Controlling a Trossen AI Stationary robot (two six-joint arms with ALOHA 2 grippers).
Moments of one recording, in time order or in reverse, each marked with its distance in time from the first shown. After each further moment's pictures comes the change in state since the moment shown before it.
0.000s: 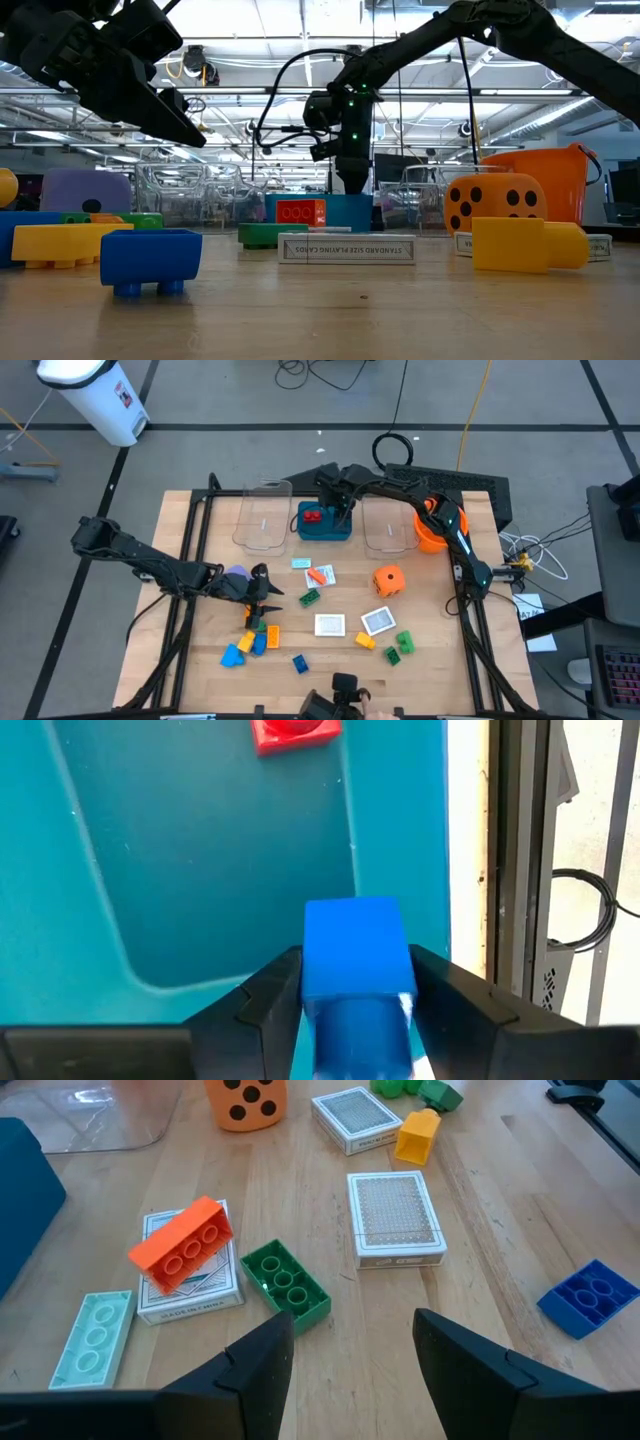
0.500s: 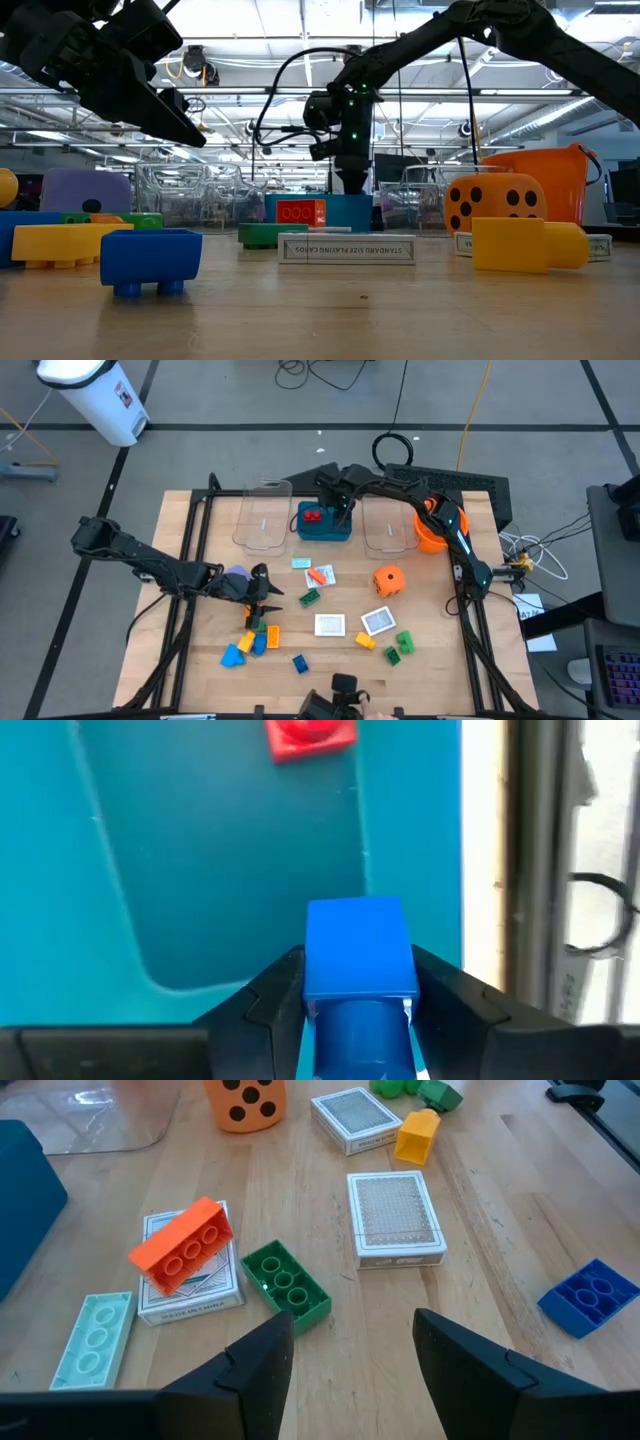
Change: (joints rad) left arm 0.000 0.000 0.000 0.000 0.000 0.005; right arm 0.000 0.000 0.000 0.000 -0.021 0.008
